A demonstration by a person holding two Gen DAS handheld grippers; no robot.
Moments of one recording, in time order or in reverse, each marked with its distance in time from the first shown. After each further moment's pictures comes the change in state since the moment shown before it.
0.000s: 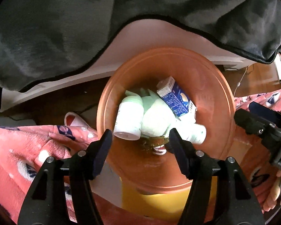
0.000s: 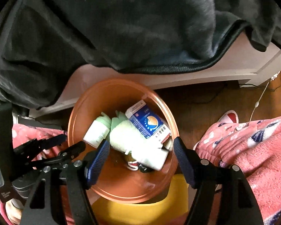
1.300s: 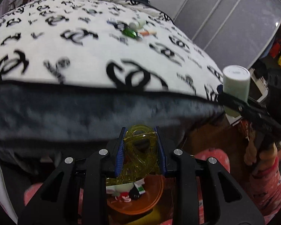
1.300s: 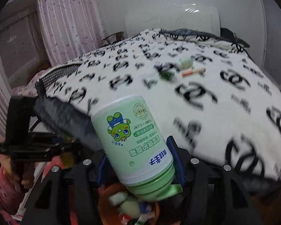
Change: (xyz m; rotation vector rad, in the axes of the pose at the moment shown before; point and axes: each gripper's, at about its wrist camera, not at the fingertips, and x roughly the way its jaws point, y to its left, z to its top) left arm -0.245 0.029 0.025 0.043 -0.550 -0.335; right arm -0.250 0.075 0.066 -0.521 -0.556 0.143
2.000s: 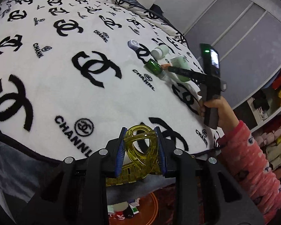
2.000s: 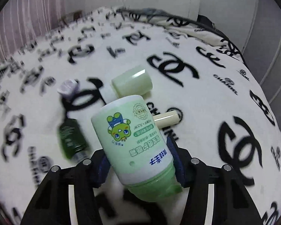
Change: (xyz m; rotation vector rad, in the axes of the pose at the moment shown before) left arm 0.005 0.070 0.109 -0.154 -0.070 -0.062; right arm 0.221 -0.131 0.198 0.028 0.135 -0.320
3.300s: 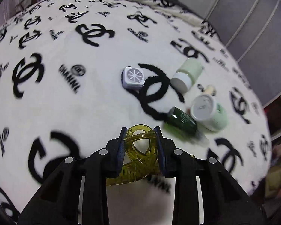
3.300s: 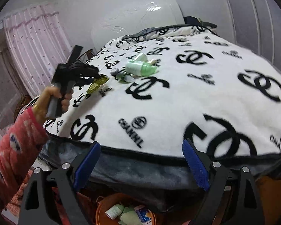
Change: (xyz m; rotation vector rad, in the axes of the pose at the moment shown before) left arm 0.144 -0.024 0.146 0.071 0.087 0.242; right arm -0.182 -0.030 -0.234 0.250 -0.183 0.256
